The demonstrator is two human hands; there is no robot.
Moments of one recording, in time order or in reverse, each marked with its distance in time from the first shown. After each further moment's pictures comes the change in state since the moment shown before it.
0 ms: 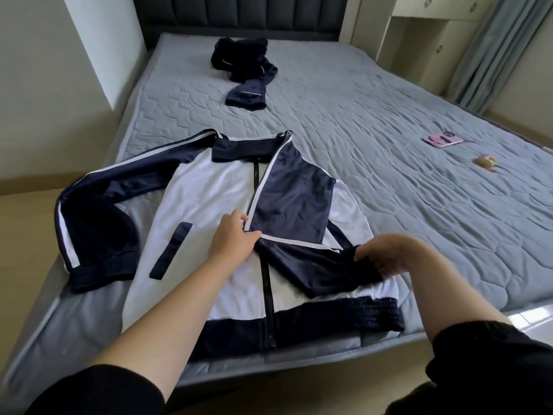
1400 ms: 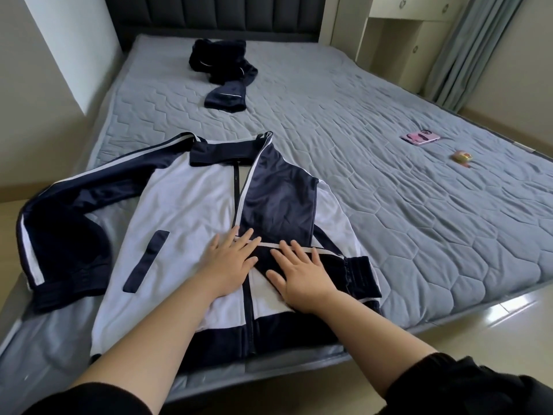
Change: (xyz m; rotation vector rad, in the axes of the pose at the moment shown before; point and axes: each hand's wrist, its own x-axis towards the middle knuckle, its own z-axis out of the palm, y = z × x) left_hand 0.001 -0.031 0.034 0.836 -0.300 0.518; right_hand 0.026 0.005 0.120 -0.803 0.480 -0.677
